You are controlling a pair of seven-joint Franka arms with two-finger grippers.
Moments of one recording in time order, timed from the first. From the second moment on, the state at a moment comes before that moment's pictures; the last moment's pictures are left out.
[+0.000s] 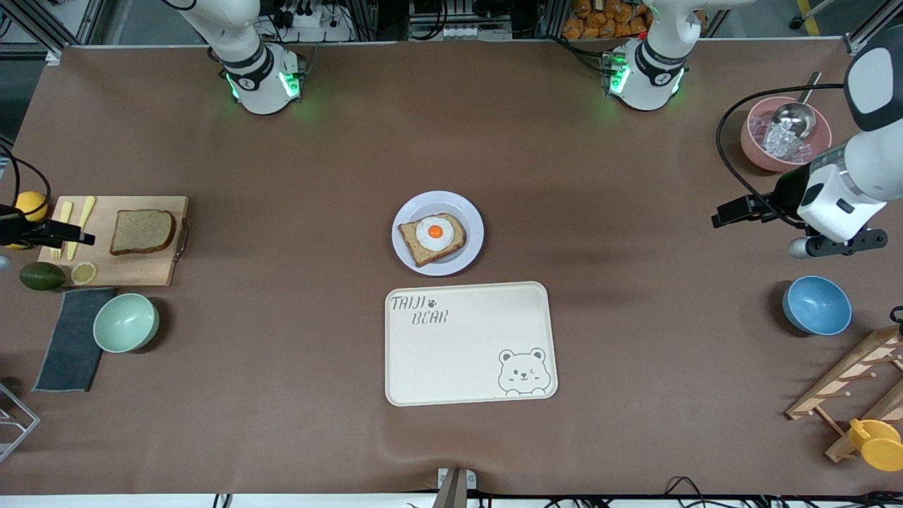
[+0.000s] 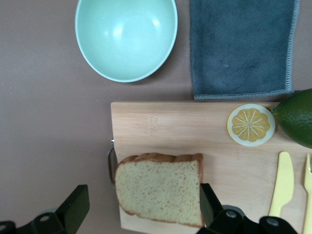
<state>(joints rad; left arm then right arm) 0.00 0.06 -0.03 -1.80 -0.16 1.75 -0.14 -0.51 0.37 -0.07 -1.84 0.22 1.98 -0.68</state>
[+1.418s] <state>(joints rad) -0.02 0.22 -0.04 -1.98 -0.52 1.92 -0.14 -0.62 0.53 -0.07 -1.92 0.38 2.15 -1.01</state>
